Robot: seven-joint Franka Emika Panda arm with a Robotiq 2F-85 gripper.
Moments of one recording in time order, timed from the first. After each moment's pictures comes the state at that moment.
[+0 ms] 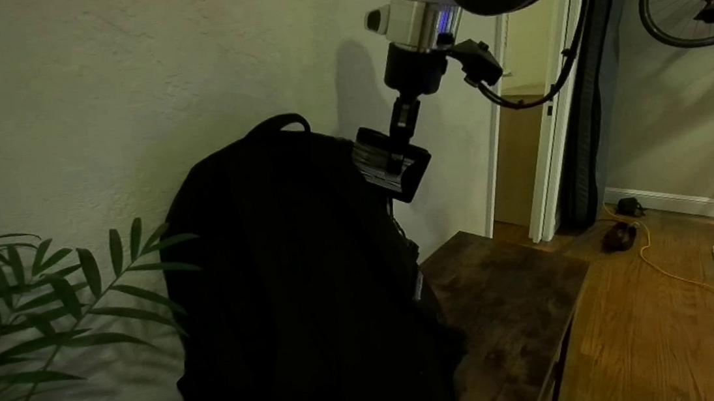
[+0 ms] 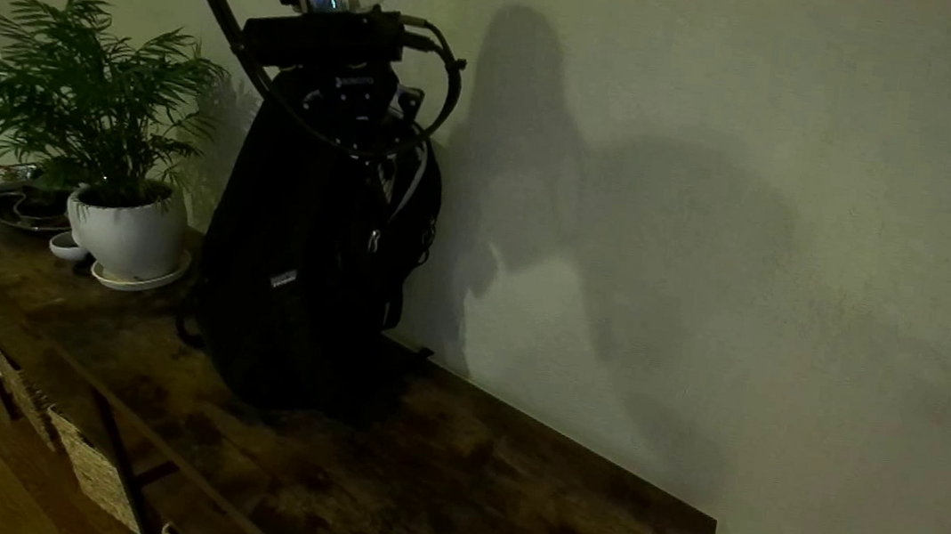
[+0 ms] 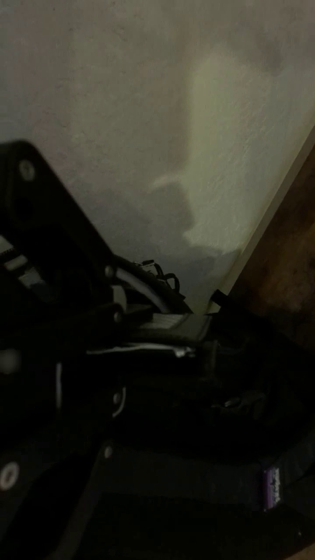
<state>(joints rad) 0.01 0.28 0.02 -1.94 -0.15 2.54 -0.31</state>
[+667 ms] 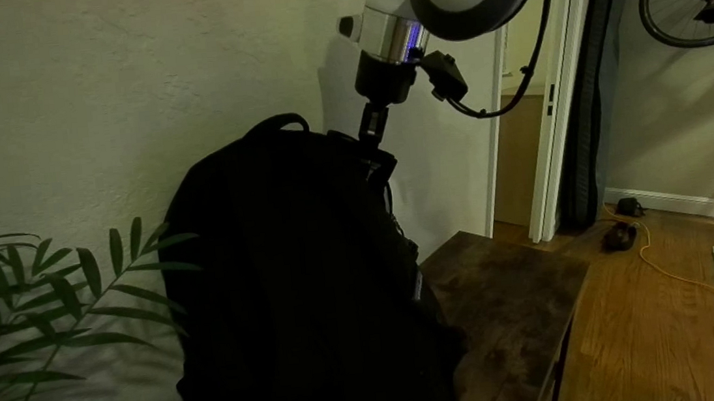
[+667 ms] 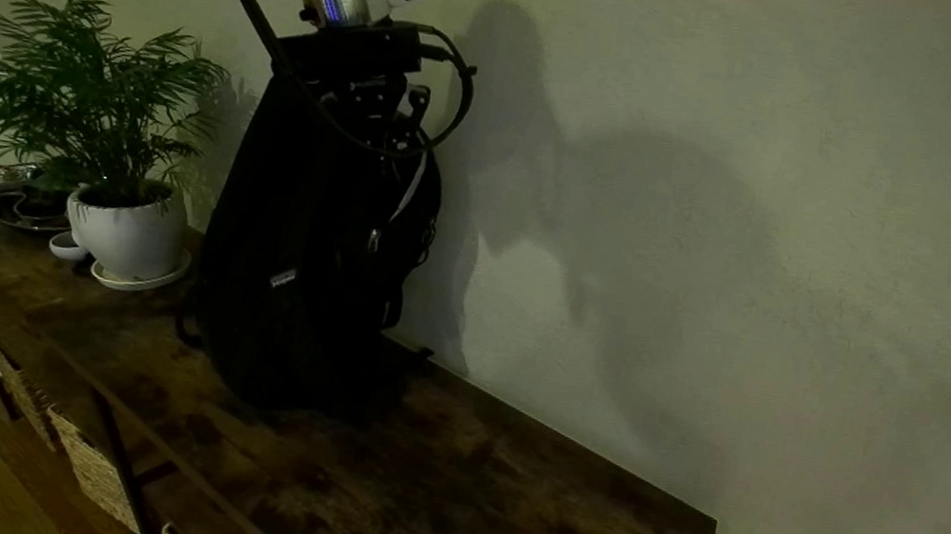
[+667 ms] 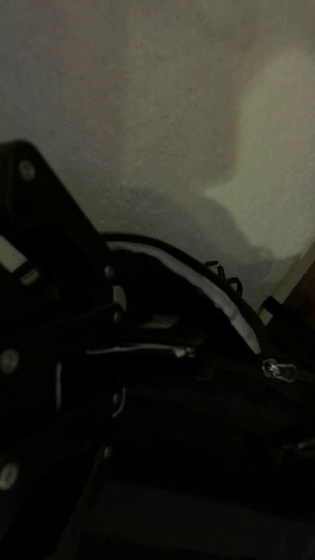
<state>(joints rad) 0.00 0.38 0.06 -1.83 -0.15 2.62 -0.38</state>
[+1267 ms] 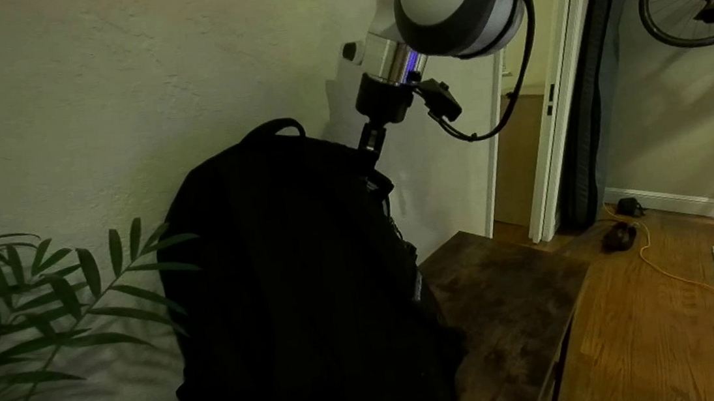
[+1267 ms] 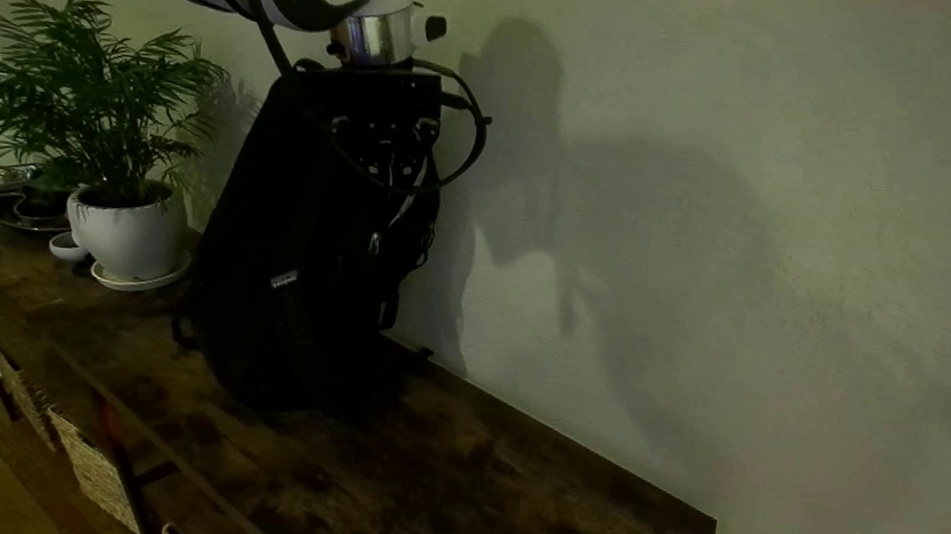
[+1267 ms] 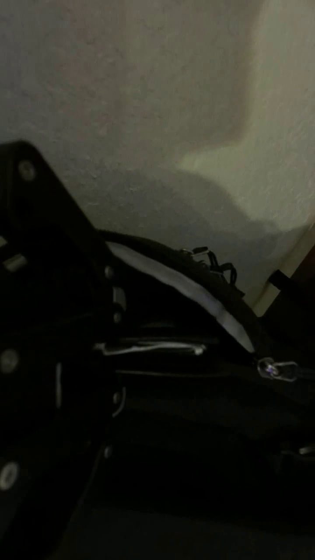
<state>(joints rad) -0.11 0.47 0.15 -1.78 0.01 2.63 -0.55</state>
